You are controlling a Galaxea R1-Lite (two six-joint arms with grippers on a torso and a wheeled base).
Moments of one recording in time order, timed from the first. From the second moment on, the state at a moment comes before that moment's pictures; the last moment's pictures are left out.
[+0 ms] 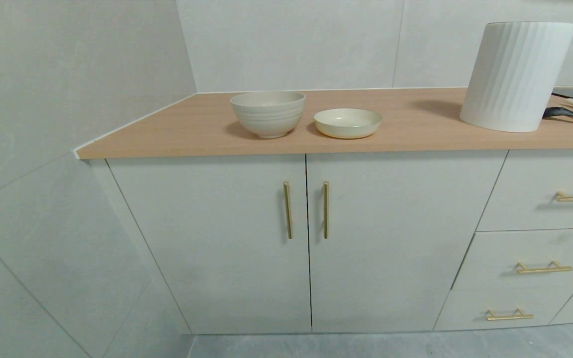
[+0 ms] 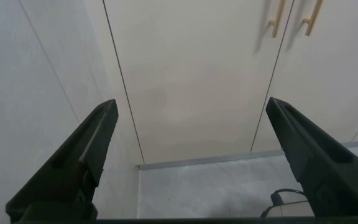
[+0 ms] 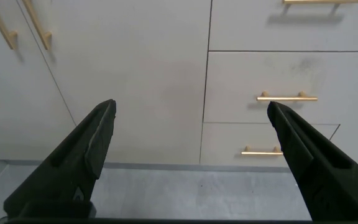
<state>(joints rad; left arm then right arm) 0.00 0.00 0.00 0.01 -0.10 0.02 0.00 0.00 0.00 0.00 0.04 -0.01</state>
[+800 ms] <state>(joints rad) 0.00 0.00 0.00 0.01 -0.10 0.02 0.10 0.23 -0.21 -0.01 0.16 0.07</state>
